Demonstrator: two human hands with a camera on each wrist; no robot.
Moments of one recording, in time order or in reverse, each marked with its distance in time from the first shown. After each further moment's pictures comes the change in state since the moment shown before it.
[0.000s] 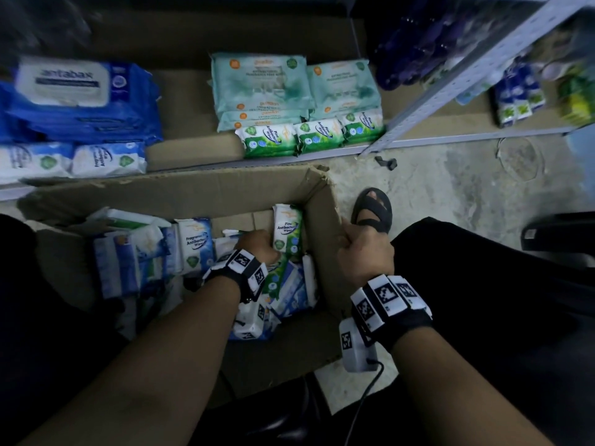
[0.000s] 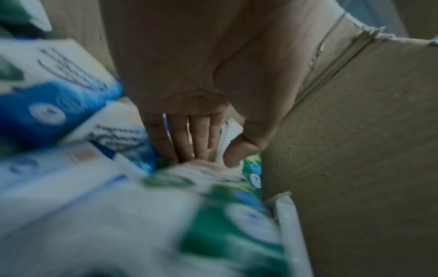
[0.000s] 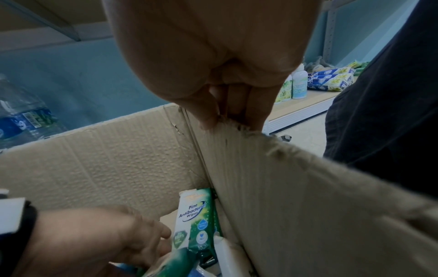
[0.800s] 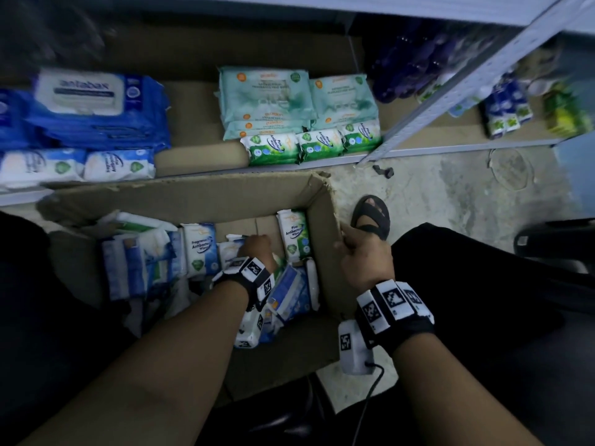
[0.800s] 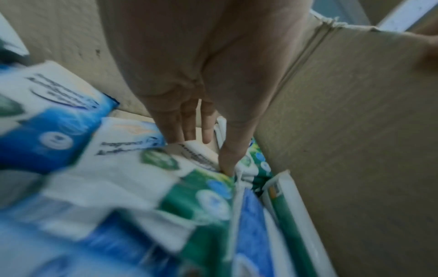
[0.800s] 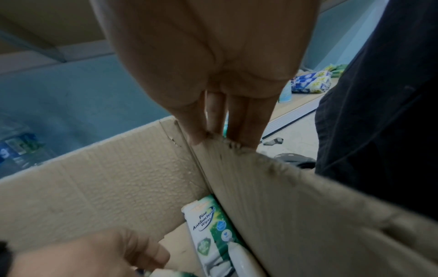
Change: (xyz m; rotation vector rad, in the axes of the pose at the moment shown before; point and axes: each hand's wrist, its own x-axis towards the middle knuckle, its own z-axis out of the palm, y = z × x) left_hand -0.008 -0.005 -0.001 0.157 0.047 0.034; right_hand -0.007 0.009 0.010 0.181 0.109 -0.089
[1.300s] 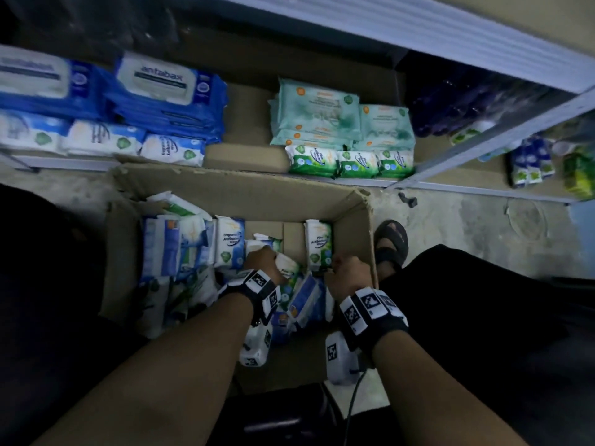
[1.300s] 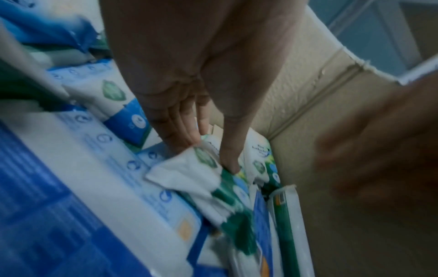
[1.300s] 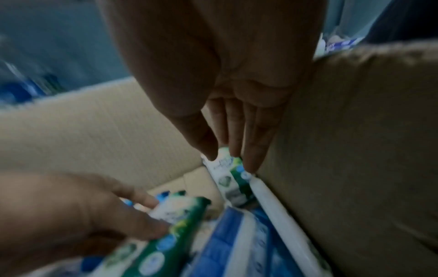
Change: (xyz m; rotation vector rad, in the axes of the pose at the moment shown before) left_hand -0.022 -0.046 -0.003 -0.233 -0.101 -0.112; right_hand 0.013 -0.029 0.068 -0.305 -0.304 0.071
